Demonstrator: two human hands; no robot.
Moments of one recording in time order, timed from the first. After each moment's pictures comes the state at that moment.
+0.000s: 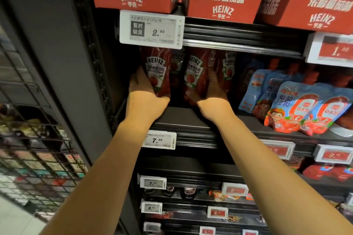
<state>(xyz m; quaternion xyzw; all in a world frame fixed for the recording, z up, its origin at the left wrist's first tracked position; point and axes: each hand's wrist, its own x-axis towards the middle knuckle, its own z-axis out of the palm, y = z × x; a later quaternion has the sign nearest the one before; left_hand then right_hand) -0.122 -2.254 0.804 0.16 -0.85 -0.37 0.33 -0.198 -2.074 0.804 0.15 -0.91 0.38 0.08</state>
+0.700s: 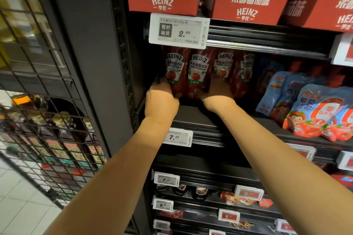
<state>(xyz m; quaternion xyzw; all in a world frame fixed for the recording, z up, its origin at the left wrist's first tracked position) -0.125 -2.255 0.801 0.22 -0.89 -0.27 0.28 -0.204 -2.113 0.822 0.19 -0.93 0.31 0.07</state>
